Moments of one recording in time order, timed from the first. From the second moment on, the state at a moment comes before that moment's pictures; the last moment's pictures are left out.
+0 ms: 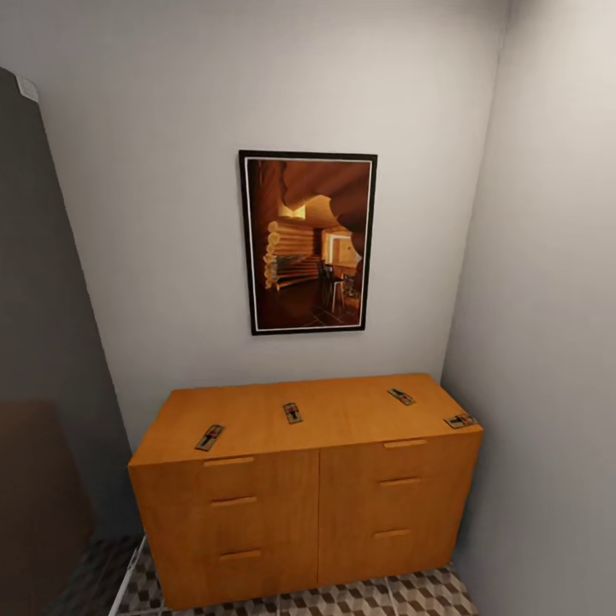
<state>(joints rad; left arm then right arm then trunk) -0.09 0.01 0.01 -0.09 0.37 0.10 0.00 -0.15 0.00 0.00 -0.13 0.09 0.02 0.00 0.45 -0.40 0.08</state>
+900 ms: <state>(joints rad) -0.09 0.01 0.01 -0.08 0.37 0.10 0.00 -0.15 0.00 0.00 -0.13 0.09 0.02 -0.01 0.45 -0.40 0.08</state>
